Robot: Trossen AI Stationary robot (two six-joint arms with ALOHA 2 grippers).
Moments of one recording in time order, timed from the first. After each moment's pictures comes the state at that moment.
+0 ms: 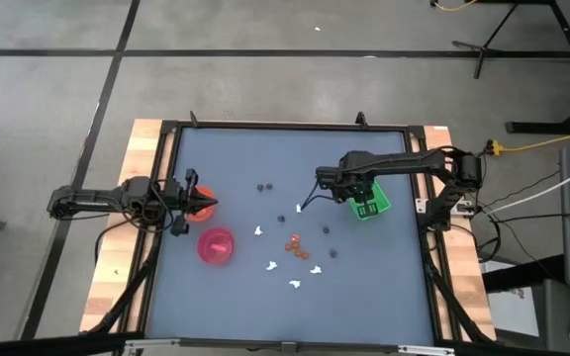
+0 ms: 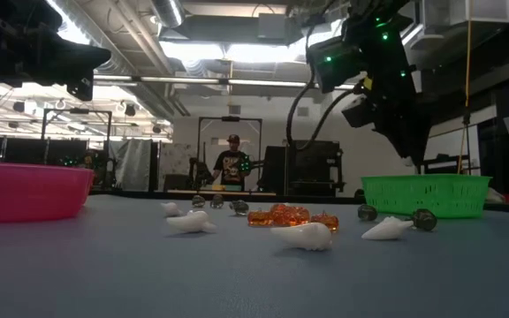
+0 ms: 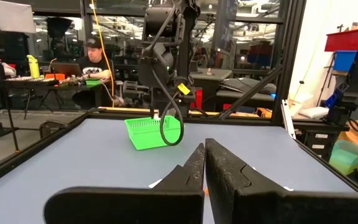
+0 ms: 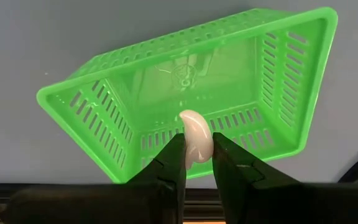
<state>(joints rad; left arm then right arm) 0.00 0.00 0.01 0.09 -0.02 -0.07 -0.16 1.74 1.25 -1.34 0.18 -0.36</state>
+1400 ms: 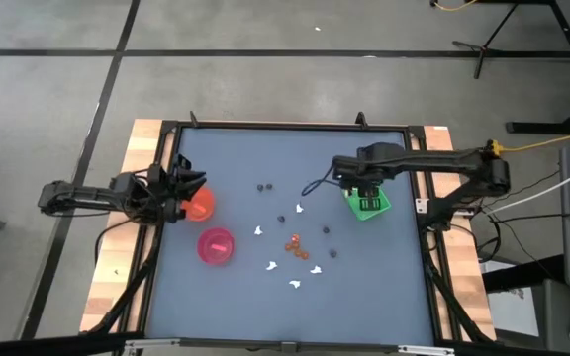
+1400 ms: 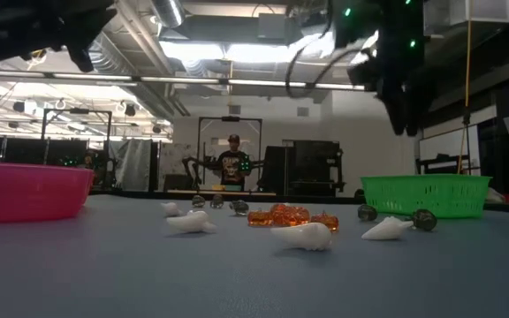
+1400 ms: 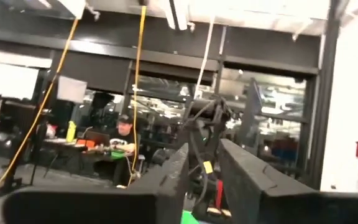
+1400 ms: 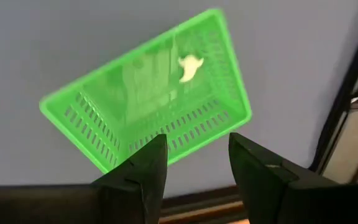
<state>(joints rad) 0.00 0.18 0.01 0.62 -0.21 -0.14 -0.16 1.51 1.25 -1.31 0.24 -0.19</state>
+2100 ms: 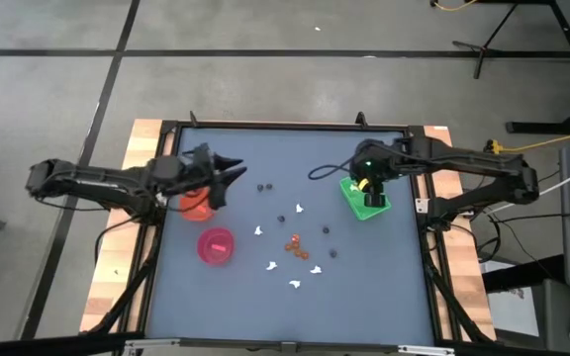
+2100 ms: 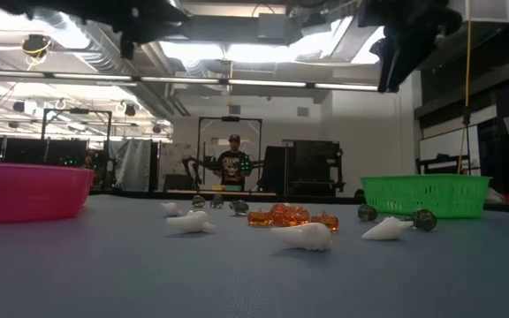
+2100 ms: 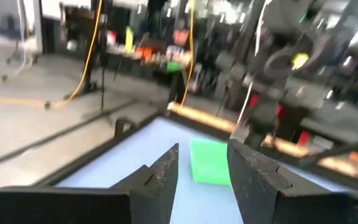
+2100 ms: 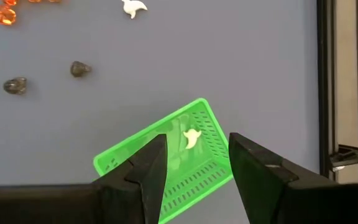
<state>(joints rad) 0.04 0.85 0.56 0.21 -0.37 -0.23 -0.16 1.26 1.25 -1.15 0.12 -0.22</state>
